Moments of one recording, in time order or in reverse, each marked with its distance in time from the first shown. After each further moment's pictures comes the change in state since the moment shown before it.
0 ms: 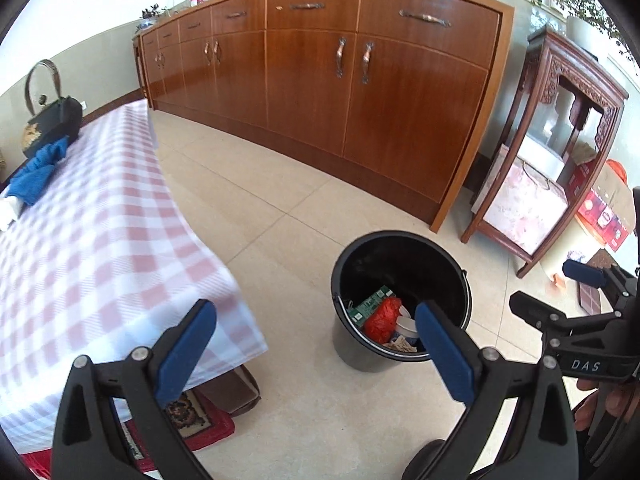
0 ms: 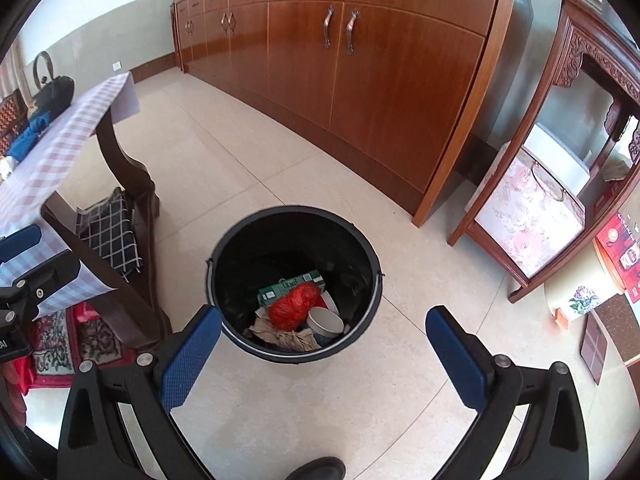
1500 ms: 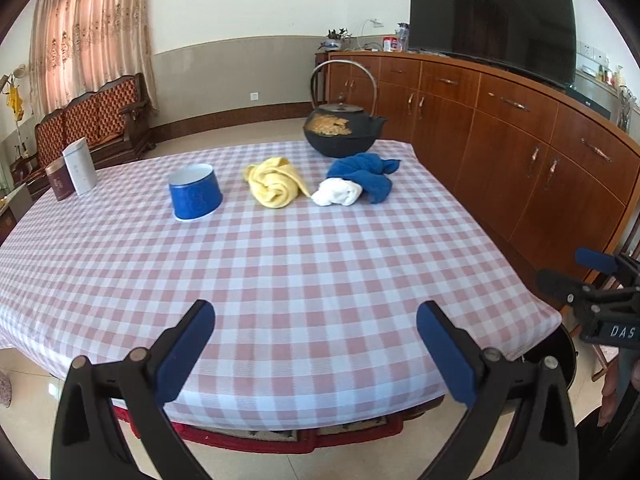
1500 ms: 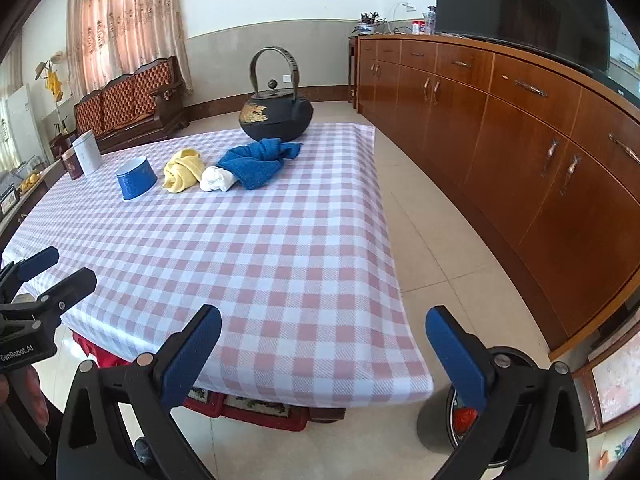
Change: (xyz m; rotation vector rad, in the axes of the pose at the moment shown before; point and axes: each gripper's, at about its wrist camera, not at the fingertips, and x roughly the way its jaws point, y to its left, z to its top) left arm -0.148 0.256 -0.058 -0.356 -0.162 0.434; right arm -0.080 0.301 0.080 -0.368 -0.188 0.431
